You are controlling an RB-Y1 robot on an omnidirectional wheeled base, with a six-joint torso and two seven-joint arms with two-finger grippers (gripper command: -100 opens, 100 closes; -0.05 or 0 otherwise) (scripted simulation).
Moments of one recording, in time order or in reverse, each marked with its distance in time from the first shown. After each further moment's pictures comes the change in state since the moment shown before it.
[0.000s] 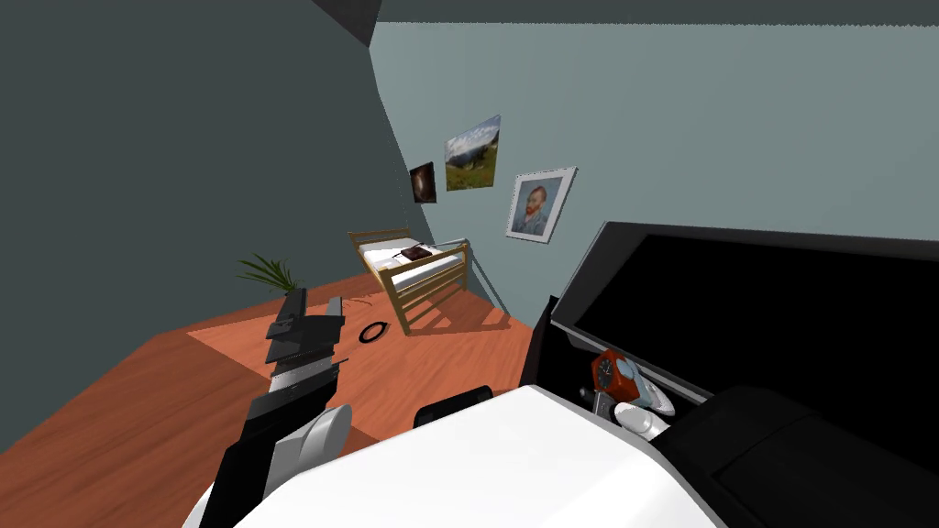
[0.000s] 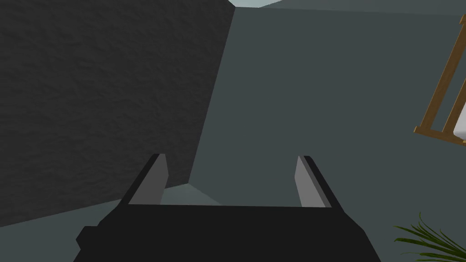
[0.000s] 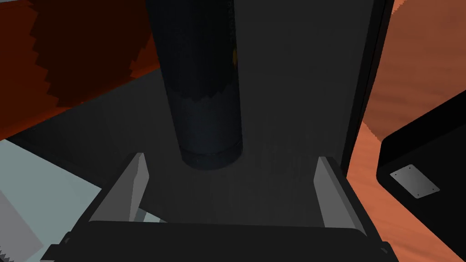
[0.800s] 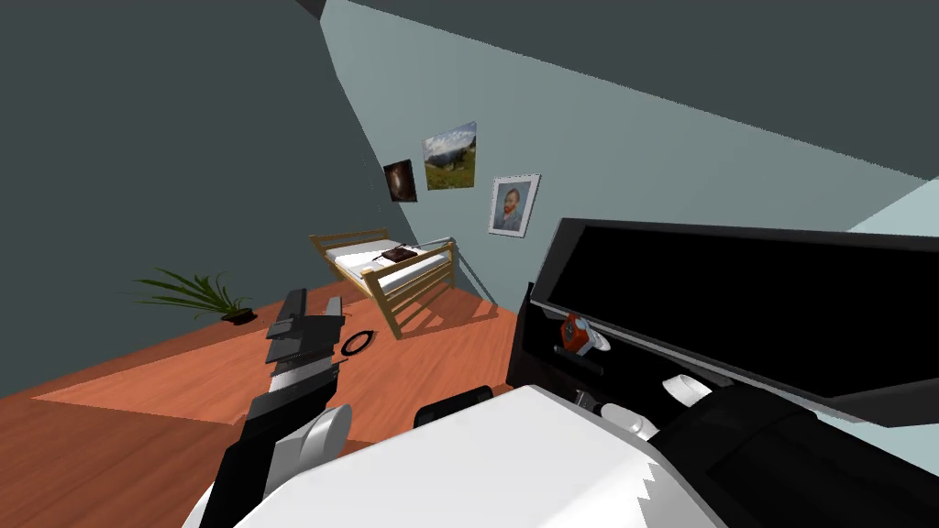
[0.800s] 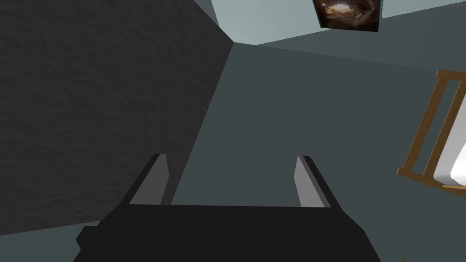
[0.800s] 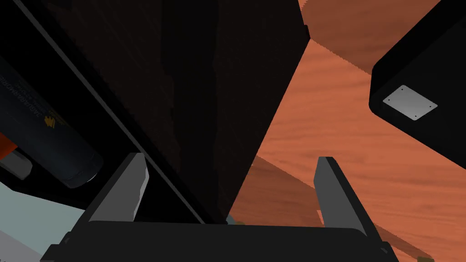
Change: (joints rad) left arm 0.000 0.000 0.000 0.000 0.000 0.000 0.000; right arm 0.044 0.046 -0.054 -0.142 -0.071 -0.020 -0.044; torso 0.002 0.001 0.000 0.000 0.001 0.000
